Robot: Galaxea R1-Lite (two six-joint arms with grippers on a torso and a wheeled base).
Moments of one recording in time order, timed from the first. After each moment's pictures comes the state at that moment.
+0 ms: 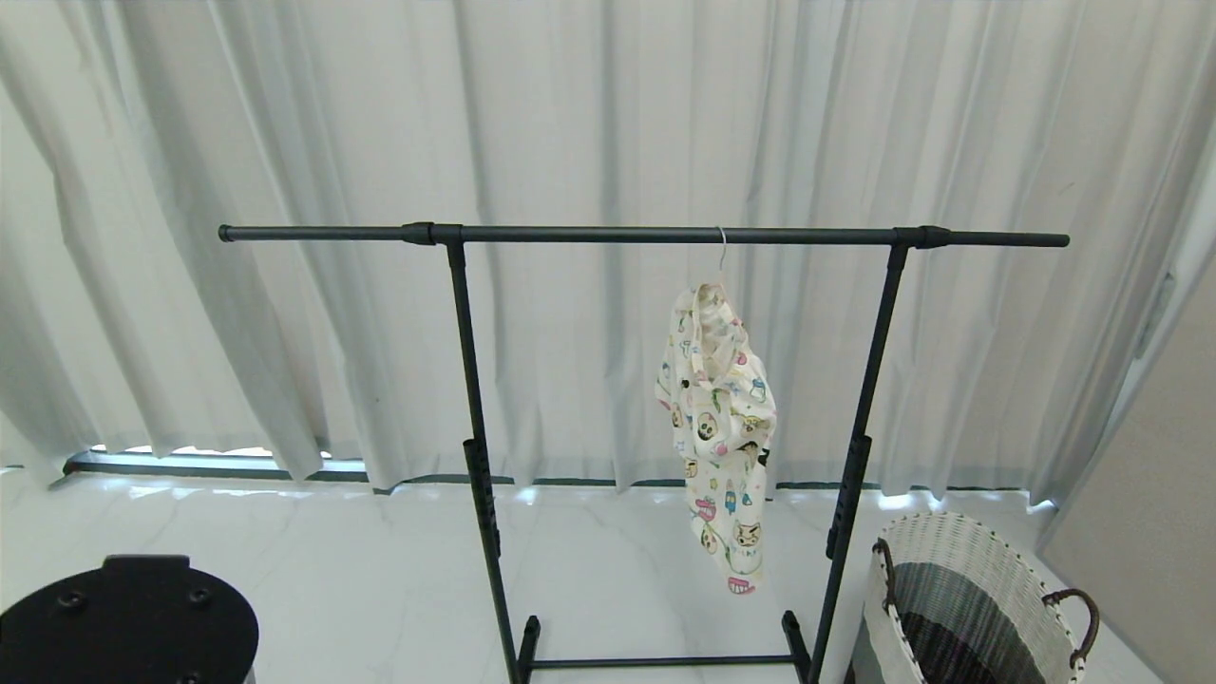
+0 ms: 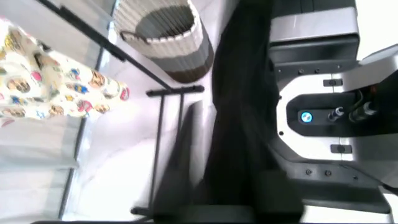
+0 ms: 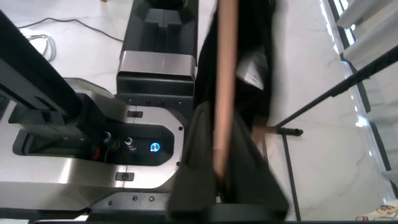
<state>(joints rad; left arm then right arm) -0.97 1.26 -0.47 -0.16 -0.36 0.53 1.19 1.28 -0.36 -0.47 0.41 -0.22</state>
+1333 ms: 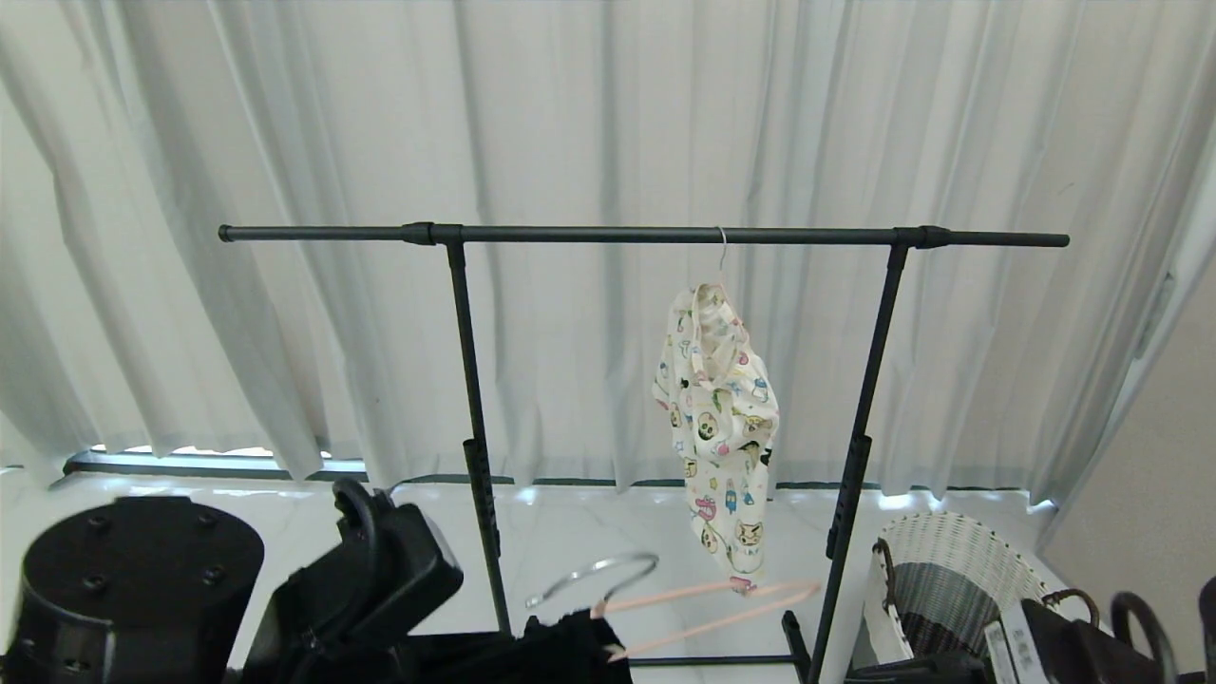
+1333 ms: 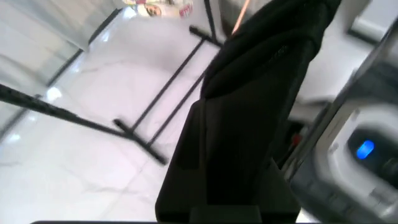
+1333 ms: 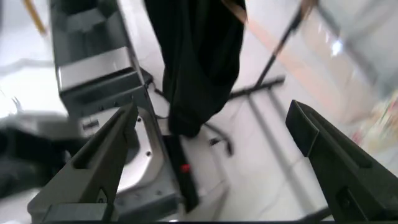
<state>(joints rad) -0.80 1.27 -0.49 -0.17 -0.08 0.08 0.99 1.28 -0.30 -0.47 0.28 0.05</state>
